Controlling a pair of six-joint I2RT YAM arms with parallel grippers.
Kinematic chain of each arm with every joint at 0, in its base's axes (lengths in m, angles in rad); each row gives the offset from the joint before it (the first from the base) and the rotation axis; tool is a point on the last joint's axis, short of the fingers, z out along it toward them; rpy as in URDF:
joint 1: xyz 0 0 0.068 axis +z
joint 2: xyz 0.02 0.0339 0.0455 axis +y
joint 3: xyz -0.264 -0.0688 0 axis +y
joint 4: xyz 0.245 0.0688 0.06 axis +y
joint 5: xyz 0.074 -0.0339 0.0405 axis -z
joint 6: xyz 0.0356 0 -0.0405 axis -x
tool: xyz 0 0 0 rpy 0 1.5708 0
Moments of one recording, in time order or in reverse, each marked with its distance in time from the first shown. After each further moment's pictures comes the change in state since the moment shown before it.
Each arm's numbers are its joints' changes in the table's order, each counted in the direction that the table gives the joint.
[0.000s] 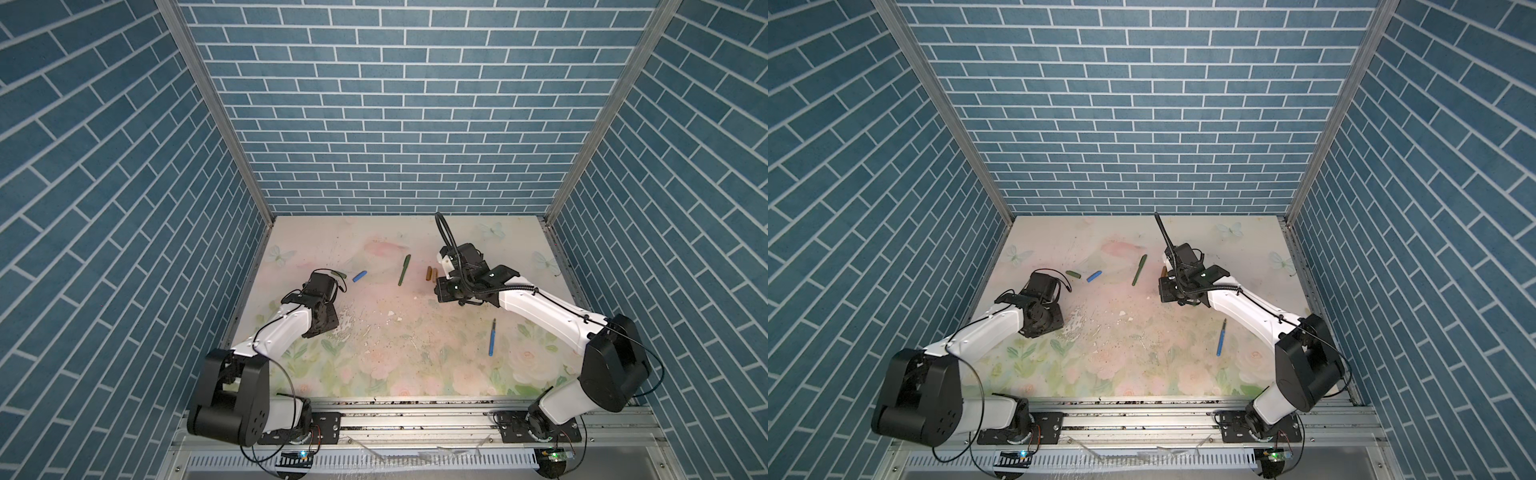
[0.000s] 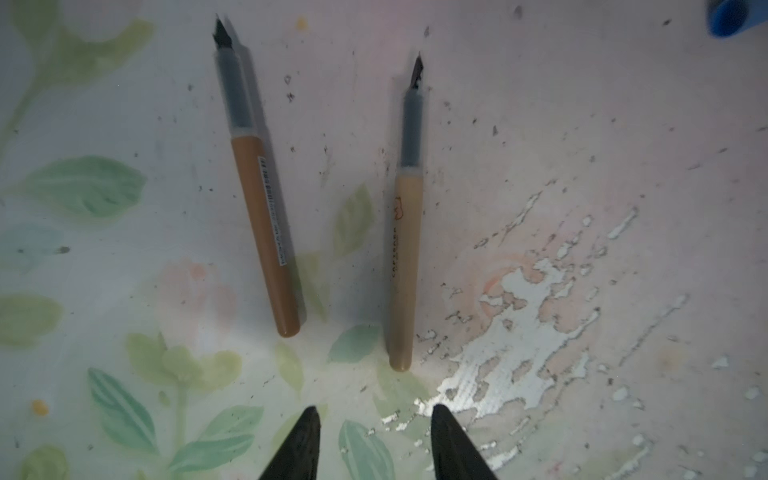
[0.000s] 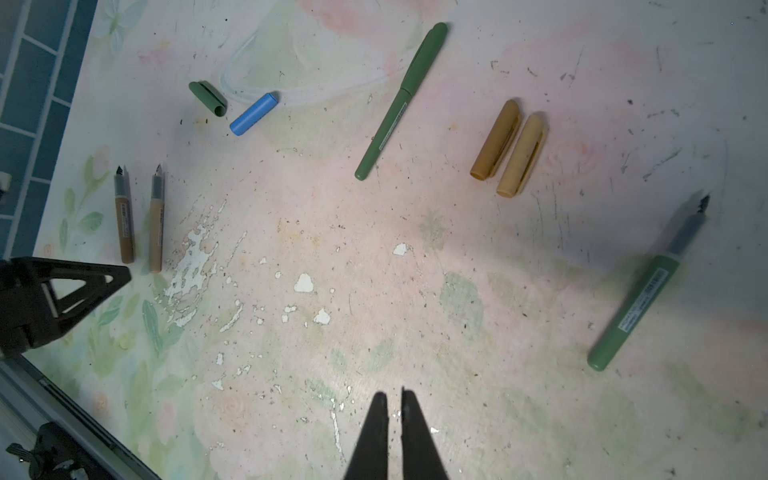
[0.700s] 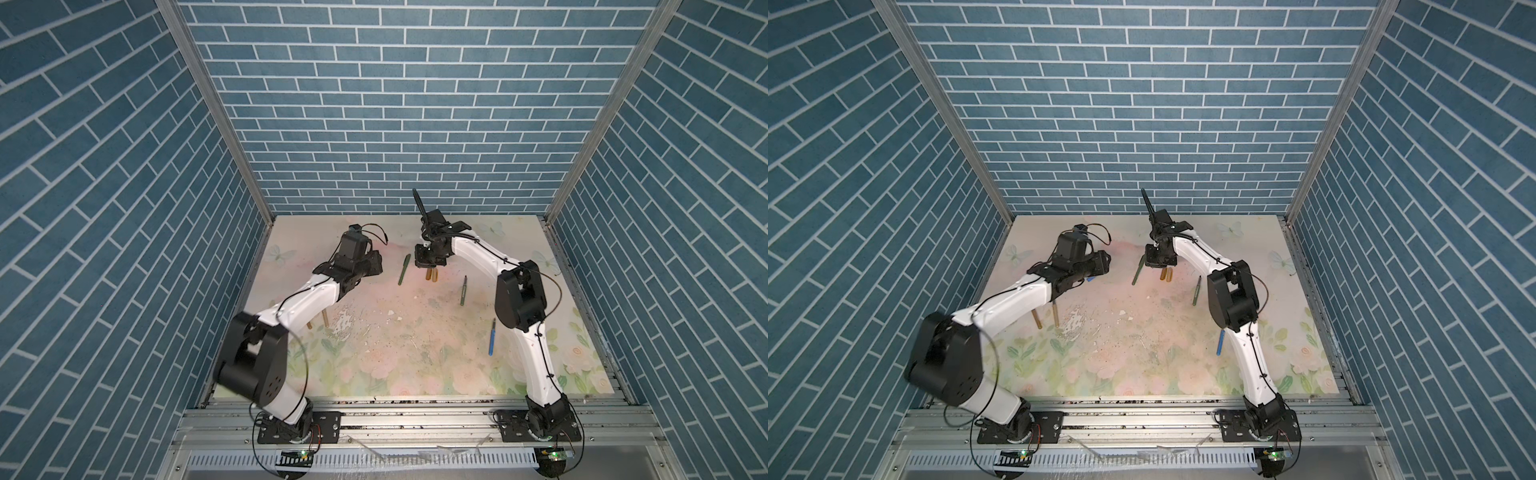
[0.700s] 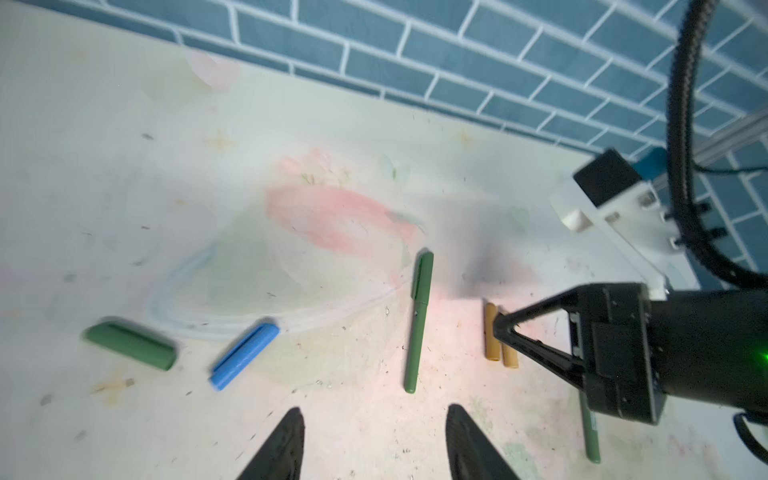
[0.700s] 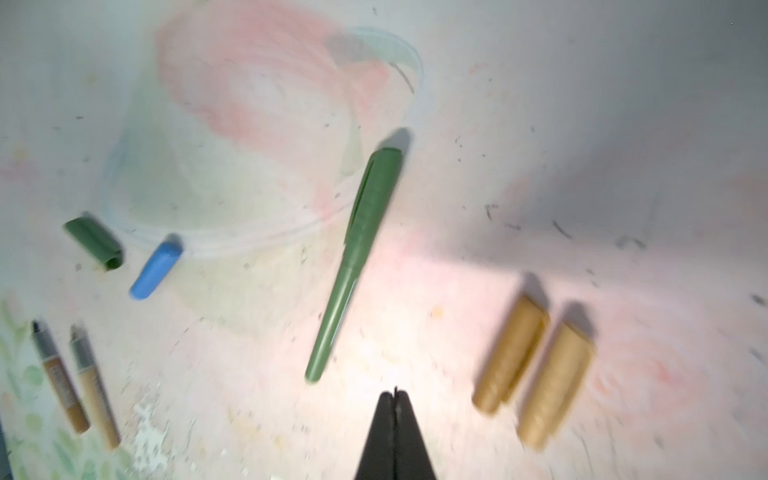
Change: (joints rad) left arm -0.215 0.067 -0.308 -0.441 0.064 -0.080; right arm -0.111 0.669 -0.778 0.285 -0.071 -0.033
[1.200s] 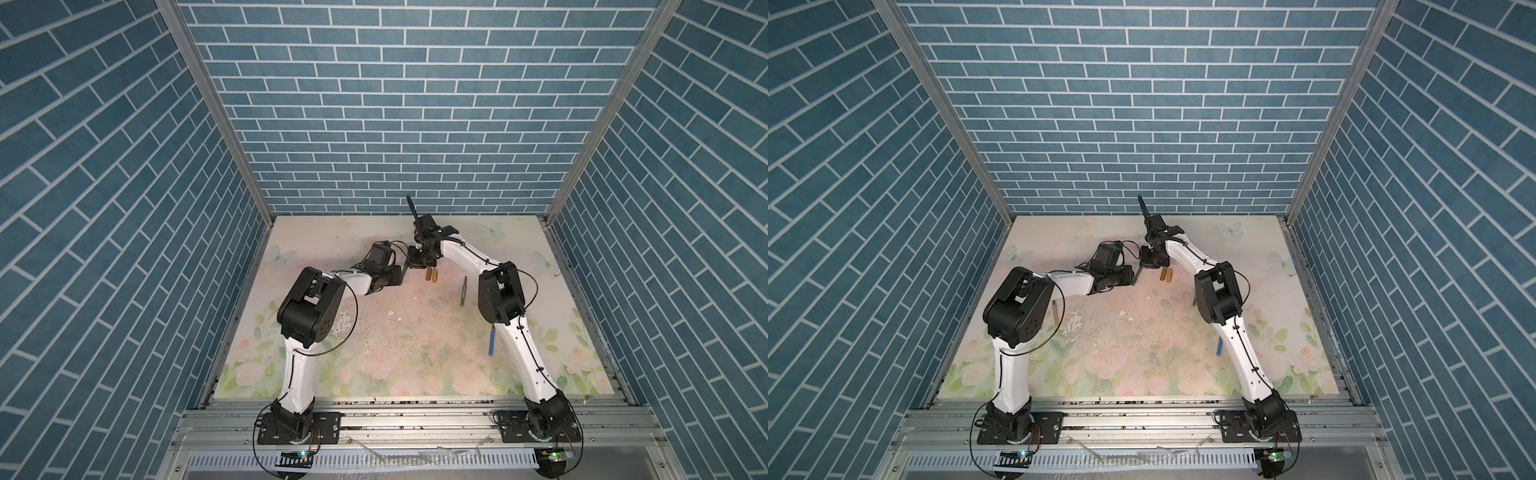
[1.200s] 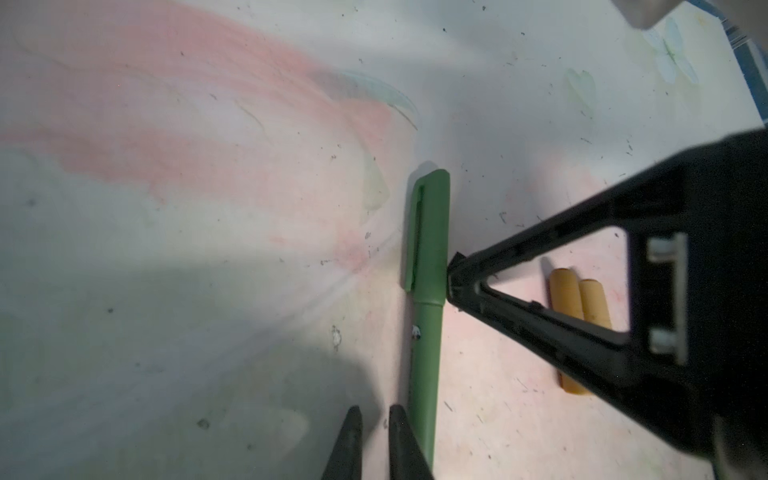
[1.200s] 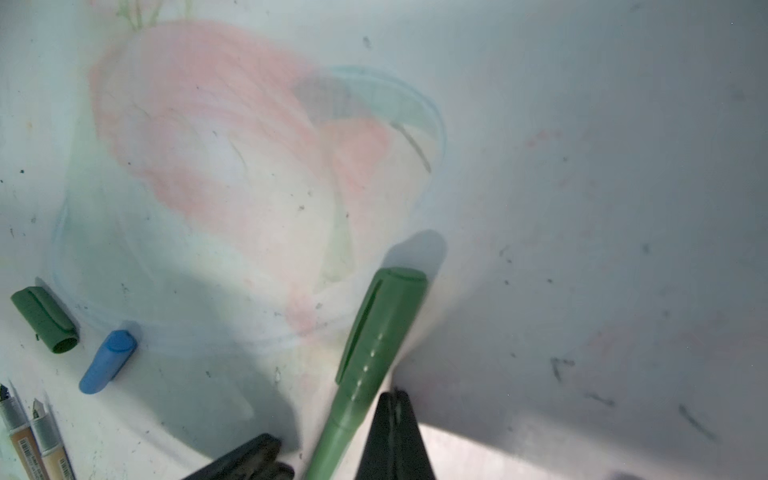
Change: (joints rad) left arm -0.049 0.626 -0.180 -0.282 0.220 -0.037; right arm -0.002 0.391 -0.391 0.039 -0.062 -0.029
